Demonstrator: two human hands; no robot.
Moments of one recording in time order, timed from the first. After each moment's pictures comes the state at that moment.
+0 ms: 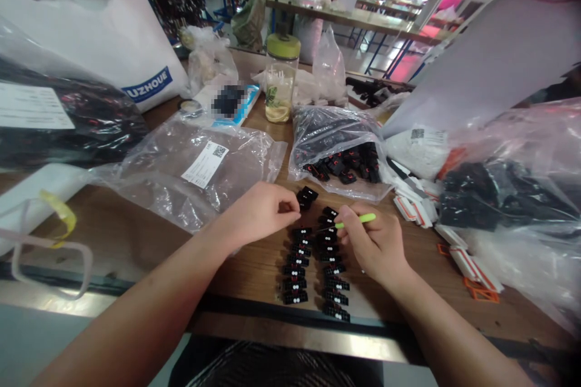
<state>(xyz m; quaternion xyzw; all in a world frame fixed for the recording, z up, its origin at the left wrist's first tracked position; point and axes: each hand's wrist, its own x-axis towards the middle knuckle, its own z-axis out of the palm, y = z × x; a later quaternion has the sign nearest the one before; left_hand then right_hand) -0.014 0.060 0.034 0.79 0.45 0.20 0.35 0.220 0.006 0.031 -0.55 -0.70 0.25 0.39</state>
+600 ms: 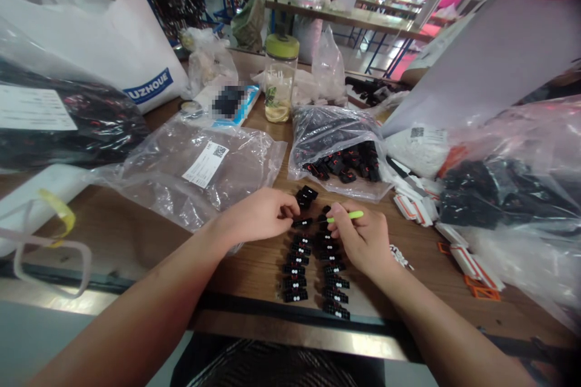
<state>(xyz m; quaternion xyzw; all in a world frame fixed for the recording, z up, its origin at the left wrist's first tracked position) -0.013 0.060 0.033 0.79 0.43 0.15 0.41 0.213 0.012 0.016 -0.54 -0.69 0.25 0.40</state>
